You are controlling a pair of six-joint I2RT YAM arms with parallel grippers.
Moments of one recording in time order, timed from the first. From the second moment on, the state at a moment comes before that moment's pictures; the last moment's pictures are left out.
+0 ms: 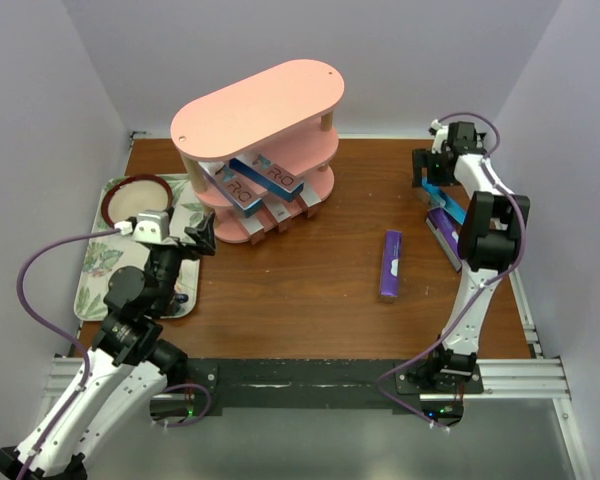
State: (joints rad) left arm -0.51 0.42 0.56 0.06 -0.35 -0.05; right arm -0.12 2.17 1.76 -0.53 -0.10 -0.13
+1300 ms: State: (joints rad) left arm -0.49 0.44 0.56 0.06 -0.32 -0.07; right arm 0.10 2.26 1.81 -0.50 -0.21 0.04
